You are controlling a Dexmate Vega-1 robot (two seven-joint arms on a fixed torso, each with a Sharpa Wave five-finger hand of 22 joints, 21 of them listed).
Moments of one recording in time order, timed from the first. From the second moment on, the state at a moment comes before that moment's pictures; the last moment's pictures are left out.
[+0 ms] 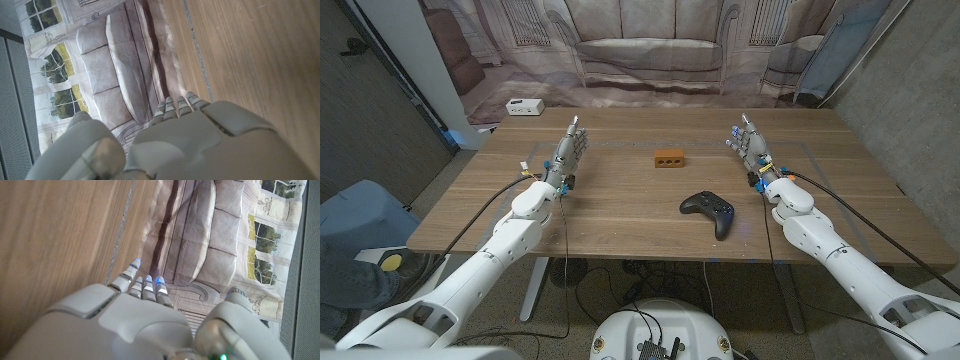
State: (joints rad) left arm 0.87 0.53 0.36 -1.35 -0.64 -0.27 0.02; left_hand 0.25 -0.02 0.06 0.09 0.22 -0.01 0.09 0.18 0.17 0.02 0.07 0.19 0.24 -0.04 0.08 0.18 0.17 -0.04 0.02 0.19 0.17; right arm -0.83 -0.50 -0.37 -1.29 0.64 0.30 0.03; right_hand 0.22 -0.03 0.13 -0.09 0.20 0.08 0.12 0.20 0.18 0.04 0.14 0.22 0.18 -0.05 0.07 0.22 0.21 0.21 -0.03 0.20 0.17
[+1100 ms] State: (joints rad) left arm 0.96 0.61 0.31 -1.50 -0.63 -0.29 0.04; left_hand 0.26 -0.01 0.06 0.08 0.22 0.09 0.11 0.20 0.17 0.12 0.09 0.23 0.20 0.07 0.09 0.21 0.17 0.02 0.03 0.21 0.17; right arm -0.92 -0.56 -0.35 -1.41 0.60 0.40 0.03; right_hand 0.23 -0.03 0.13 -0.09 0.20 0.16 0.09 0.22 0.18 0.07 0.14 0.22 0.18 -0.03 0.07 0.23 0.21 0.23 -0.03 0.20 0.17
